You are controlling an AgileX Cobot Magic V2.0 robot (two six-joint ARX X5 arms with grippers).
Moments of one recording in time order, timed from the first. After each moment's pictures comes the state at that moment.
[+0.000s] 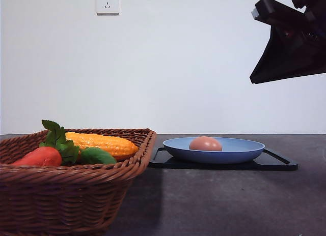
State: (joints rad) left_arx -0.08 0.00 0.03 -0.18 -0.03 -0.10; right_arx 0.70 0.82 0.42 0.01 0.14 0.19
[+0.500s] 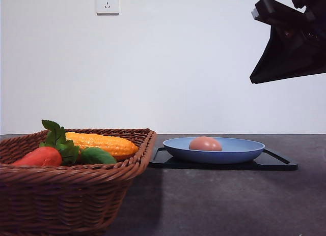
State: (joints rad) left_arx -0.08 0.00 0.03 -0.18 -0.01 -0.12; right_arx 0.70 0.82 0.42 0.01 0.14 0.19
